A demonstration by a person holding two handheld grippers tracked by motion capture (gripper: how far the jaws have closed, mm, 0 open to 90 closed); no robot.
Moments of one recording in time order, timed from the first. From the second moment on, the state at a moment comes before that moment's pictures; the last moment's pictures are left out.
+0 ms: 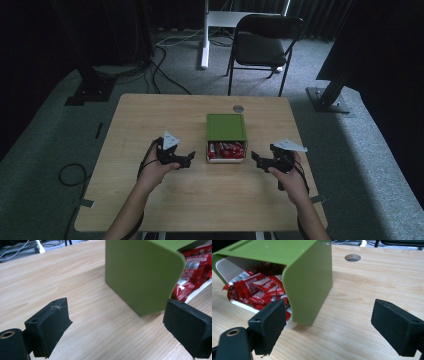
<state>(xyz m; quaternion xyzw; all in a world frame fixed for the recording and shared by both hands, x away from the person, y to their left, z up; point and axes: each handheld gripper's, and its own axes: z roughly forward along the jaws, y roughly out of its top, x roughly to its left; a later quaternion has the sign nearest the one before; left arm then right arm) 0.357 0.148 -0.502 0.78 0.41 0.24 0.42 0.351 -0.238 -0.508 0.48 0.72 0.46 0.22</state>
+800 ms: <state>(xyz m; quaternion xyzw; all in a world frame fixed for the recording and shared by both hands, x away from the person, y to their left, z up) 0.331 0.201 -0.531 0.75 0.47 0.23 0.41 0.332 -0.262 -0.538 0.50 0.71 0.43 0.23</state>
